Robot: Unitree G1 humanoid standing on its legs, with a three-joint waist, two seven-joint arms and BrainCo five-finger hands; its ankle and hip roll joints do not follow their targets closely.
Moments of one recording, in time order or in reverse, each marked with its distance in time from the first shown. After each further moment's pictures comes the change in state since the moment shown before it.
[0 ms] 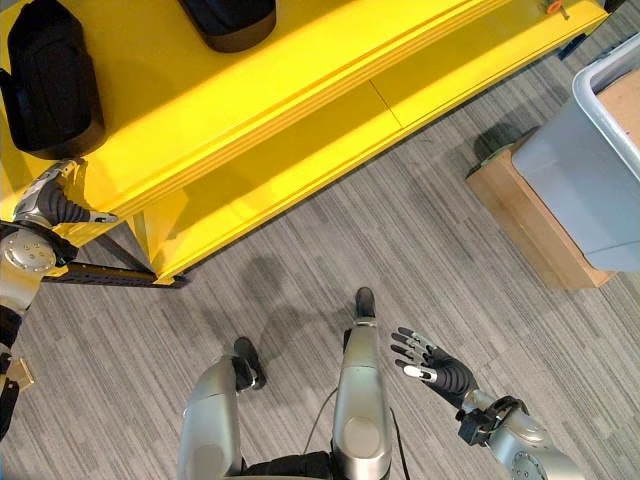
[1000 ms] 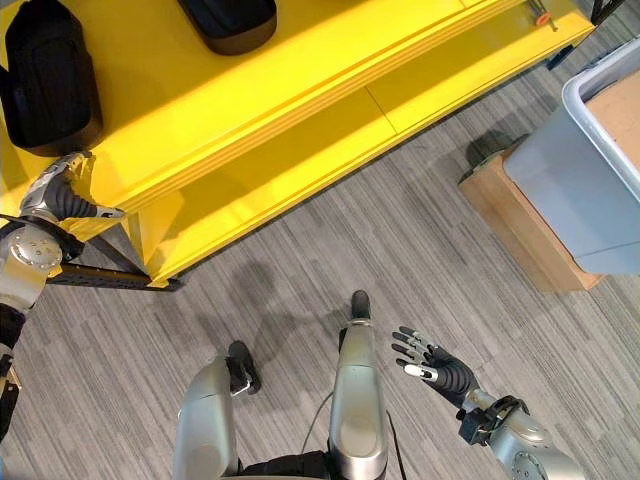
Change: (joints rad) left arm -0.005 -0.008 -0.045 -0.085 0.001 0.028 -0.008; right arm 0.000 0.004 -0.010 0.002 0.000 0.000 -0.001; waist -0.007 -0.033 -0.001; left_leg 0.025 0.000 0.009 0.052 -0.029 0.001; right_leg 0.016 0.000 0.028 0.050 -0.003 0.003
